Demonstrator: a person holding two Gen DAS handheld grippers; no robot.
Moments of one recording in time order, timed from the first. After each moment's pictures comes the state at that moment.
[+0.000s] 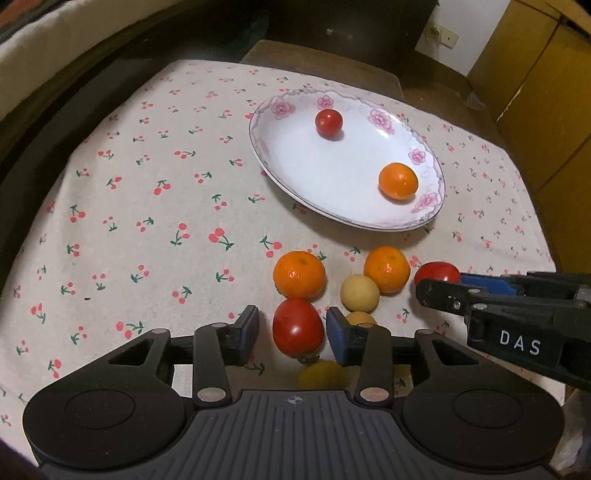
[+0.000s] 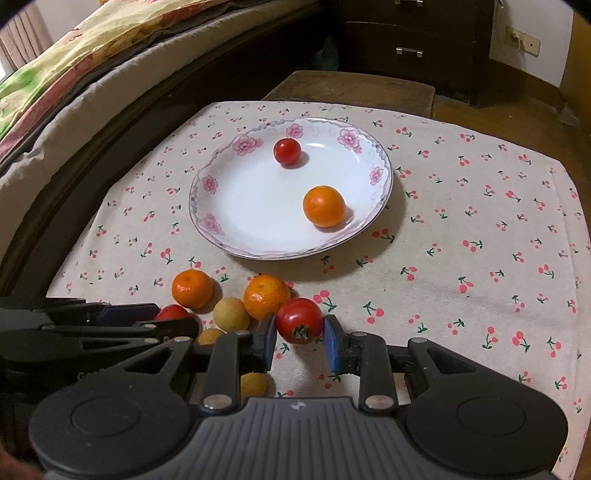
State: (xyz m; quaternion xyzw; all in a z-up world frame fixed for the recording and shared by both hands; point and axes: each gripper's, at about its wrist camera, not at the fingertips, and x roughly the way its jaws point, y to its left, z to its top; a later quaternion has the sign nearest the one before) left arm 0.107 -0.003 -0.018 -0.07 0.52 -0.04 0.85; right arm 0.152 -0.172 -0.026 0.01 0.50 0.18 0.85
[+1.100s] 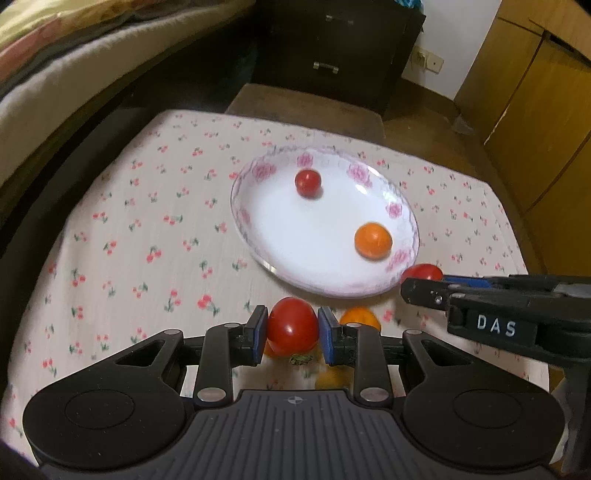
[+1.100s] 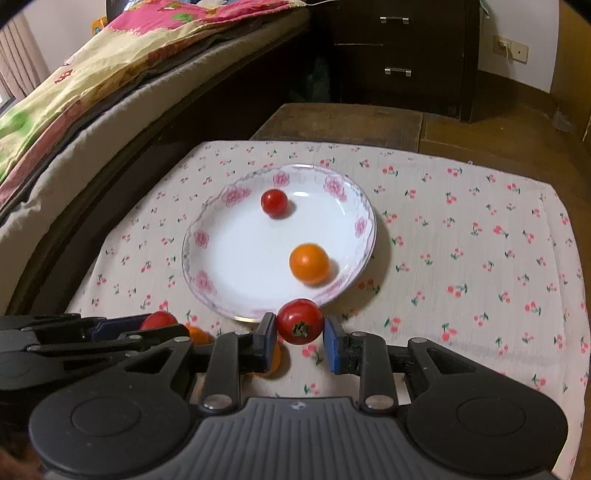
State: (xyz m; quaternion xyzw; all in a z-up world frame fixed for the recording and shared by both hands) left arm 0.127 -0.011 0.016 -0.07 0.48 -0.06 0.87; right arm 0.177 -0.182 -0.003 0.03 0.47 0.17 0.86
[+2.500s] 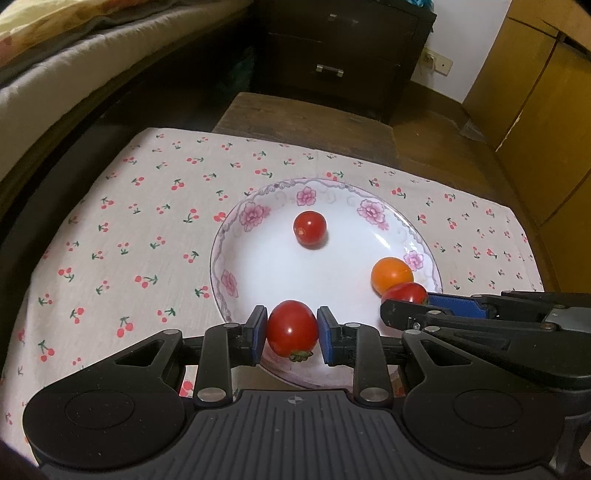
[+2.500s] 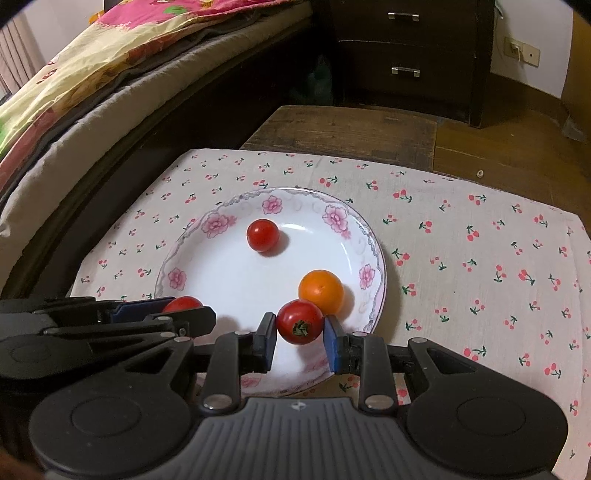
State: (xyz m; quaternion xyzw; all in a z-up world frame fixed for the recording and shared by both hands) left arm 0.190 -0.018 0.002 -0.06 0.48 -0.05 0.87; right arm 0.233 -0.168 -0.019 0.02 0.48 0.18 0.86
